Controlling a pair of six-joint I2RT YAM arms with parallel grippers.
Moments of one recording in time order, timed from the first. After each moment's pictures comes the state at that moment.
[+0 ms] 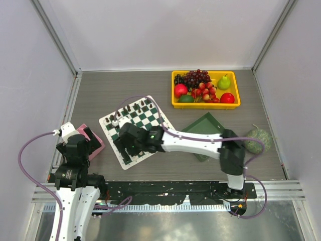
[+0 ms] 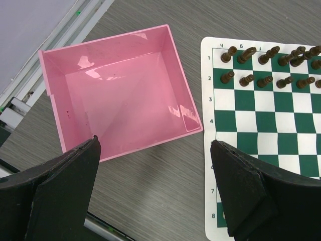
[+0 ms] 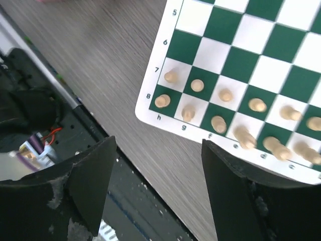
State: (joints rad) left arm -0.06 0.38 0.66 -0.87 -0.46 -0.44; right arm 1.26 1.96 1.67 -0.58 0.13 0.44
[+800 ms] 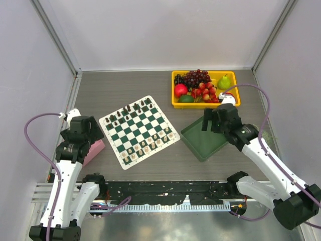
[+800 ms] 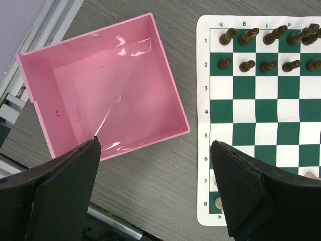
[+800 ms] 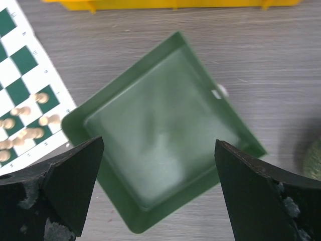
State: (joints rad) left arm -0.06 0.71 0.82 -0.90 -0.41 -0.45; right arm 0.47 0.98 0.85 -0.59 0.26 0.37
